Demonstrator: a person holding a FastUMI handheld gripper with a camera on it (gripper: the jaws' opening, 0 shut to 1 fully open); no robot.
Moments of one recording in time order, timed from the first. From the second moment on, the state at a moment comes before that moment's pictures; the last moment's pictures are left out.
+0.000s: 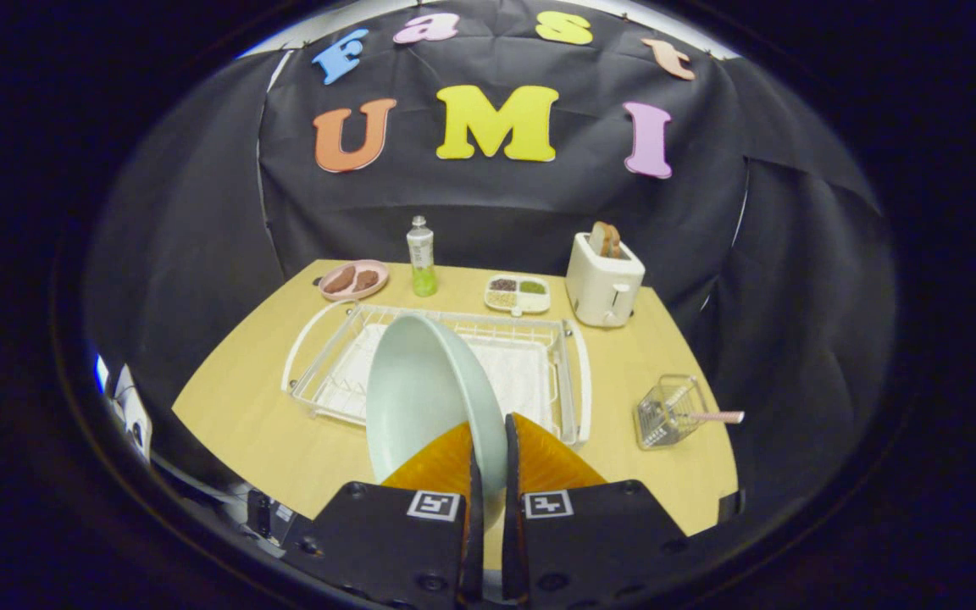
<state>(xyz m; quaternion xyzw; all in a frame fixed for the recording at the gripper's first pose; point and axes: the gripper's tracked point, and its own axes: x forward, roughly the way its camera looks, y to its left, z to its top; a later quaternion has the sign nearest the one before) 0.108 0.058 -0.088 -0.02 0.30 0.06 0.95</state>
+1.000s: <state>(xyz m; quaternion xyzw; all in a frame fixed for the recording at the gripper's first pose) 0.092 0.007 -0.248 0.08 0.32 0.13 0.93</state>
